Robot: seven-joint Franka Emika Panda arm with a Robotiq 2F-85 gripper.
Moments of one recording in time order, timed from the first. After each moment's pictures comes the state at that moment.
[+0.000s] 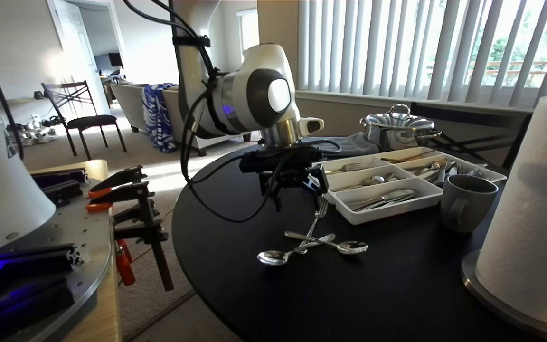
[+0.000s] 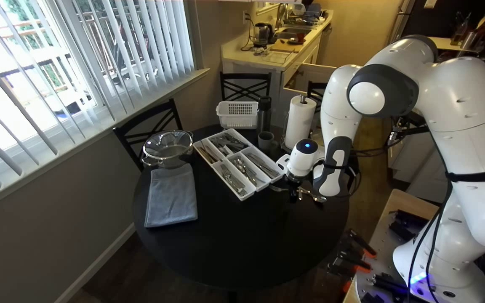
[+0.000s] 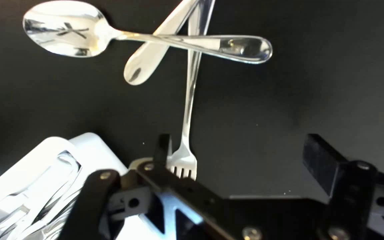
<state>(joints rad) 0.10 0.72 -0.32 -2.36 -0.69 3.29 -0.11</state>
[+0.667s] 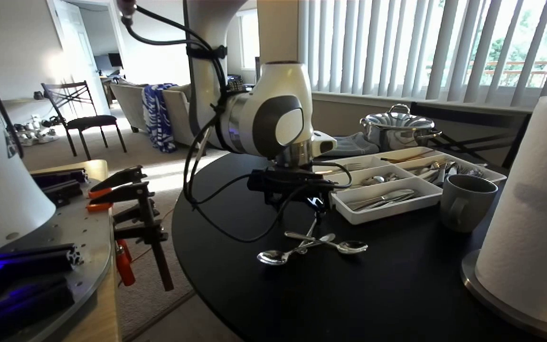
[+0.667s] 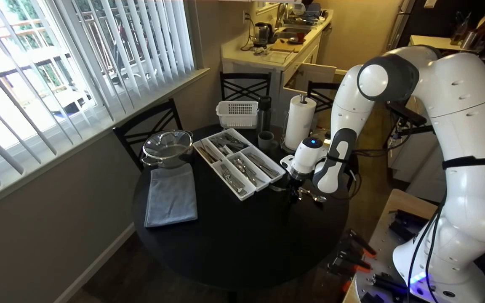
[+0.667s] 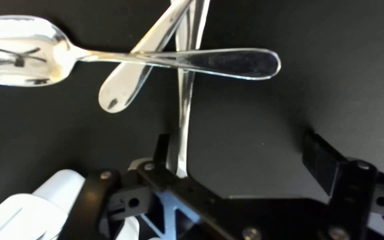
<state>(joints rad) -0.34 0.78 0.02 -2.29 -0.72 3.24 -0.24</state>
